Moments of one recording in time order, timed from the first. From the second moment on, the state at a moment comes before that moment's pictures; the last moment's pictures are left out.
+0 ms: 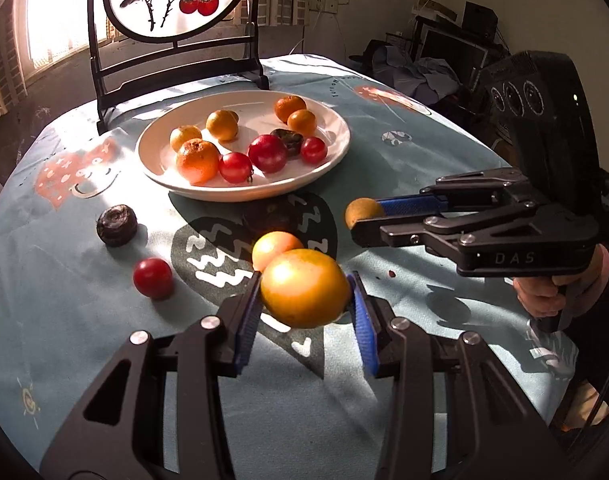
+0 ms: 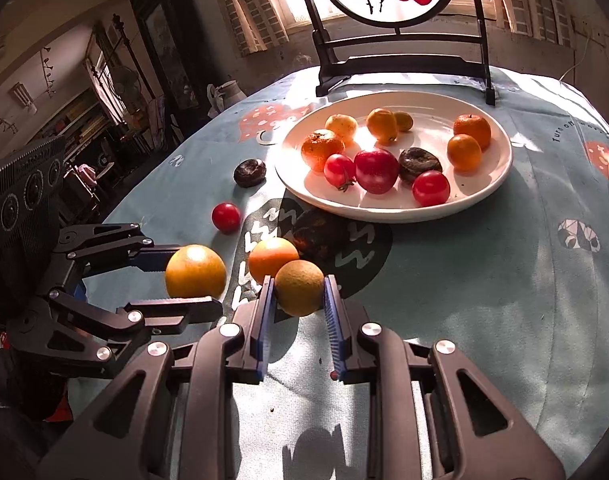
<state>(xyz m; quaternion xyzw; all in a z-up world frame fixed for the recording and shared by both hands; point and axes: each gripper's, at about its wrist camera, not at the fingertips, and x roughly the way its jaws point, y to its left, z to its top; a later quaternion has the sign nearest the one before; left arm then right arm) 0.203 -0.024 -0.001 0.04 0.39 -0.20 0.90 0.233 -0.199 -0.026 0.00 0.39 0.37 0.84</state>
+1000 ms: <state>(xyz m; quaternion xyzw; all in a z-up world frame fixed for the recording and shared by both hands) 0.287 0.034 0.055 -0.01 0.33 -0.05 0.94 0.289 -0.204 0.015 0.07 0.31 0.32 0.89</state>
